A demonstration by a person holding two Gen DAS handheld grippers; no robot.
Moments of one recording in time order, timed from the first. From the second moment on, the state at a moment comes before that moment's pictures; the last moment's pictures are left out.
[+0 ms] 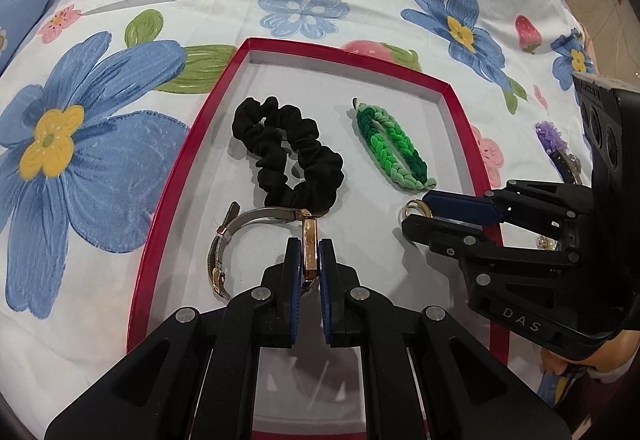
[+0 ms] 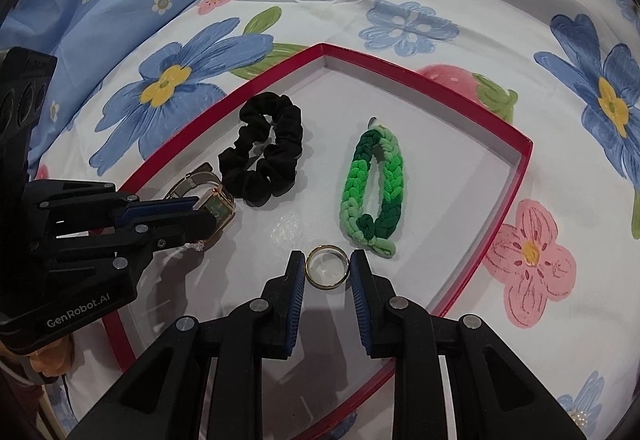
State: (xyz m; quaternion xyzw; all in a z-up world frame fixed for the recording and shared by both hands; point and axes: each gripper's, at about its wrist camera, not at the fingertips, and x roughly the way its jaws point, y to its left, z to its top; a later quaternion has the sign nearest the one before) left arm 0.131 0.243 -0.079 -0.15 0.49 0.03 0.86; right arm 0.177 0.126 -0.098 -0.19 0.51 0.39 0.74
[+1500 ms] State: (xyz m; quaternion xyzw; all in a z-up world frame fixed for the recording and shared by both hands) left arm 0.050 0.159 0.005 -0.19 0.40 0.00 0.90; right arm 0.133 -0.090 -0.015 0.04 0.46 0.31 0.83
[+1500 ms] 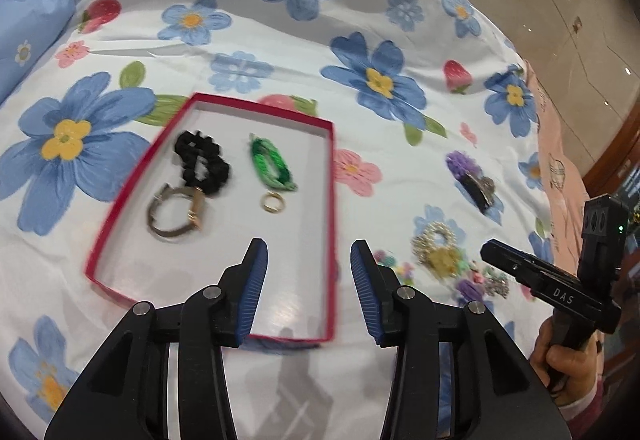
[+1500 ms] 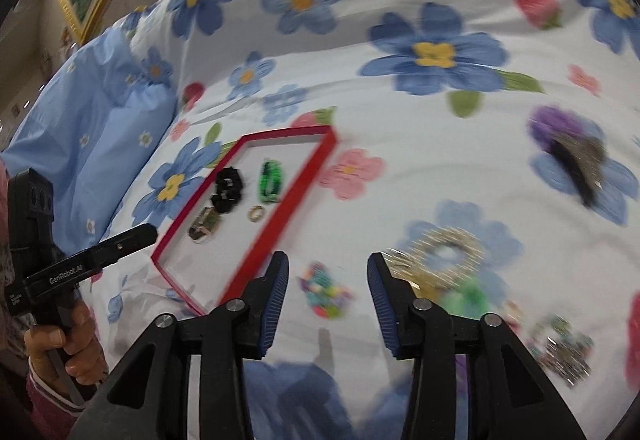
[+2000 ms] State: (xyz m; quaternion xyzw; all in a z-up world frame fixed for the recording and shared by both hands) left arm 0.056 0.078 -0.015 -0.16 0.44 -0.06 0.88; right arm 0.097 -0.204 -0.029 0.06 0.47 0.21 0.86
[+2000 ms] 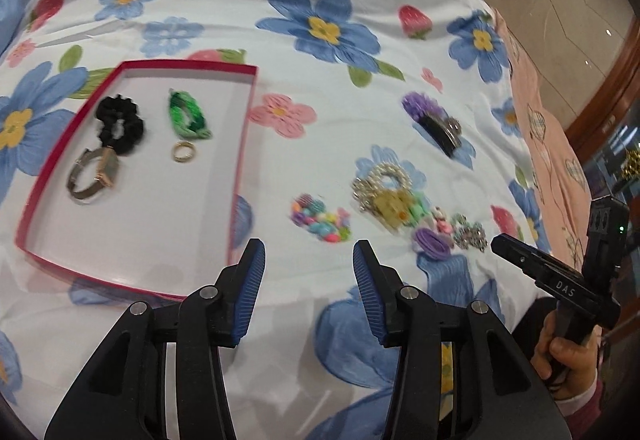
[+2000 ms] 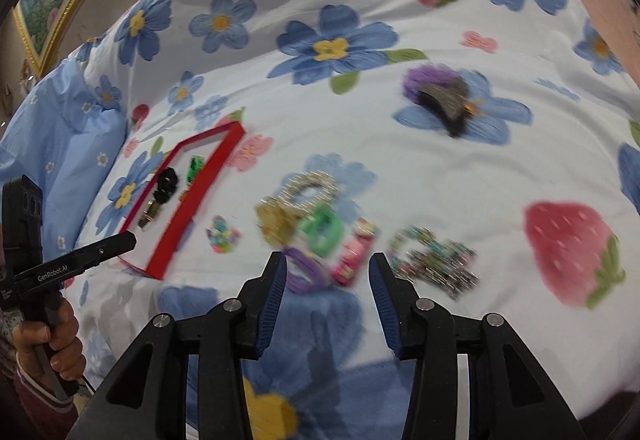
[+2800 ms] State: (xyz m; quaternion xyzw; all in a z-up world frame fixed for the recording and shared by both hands) left arm 0.123 -0.002 -0.029 -0.11 0.47 -0.11 0.87; right arm 0.107 -0.255 -0.049 0.07 0.48 0.17 0.86
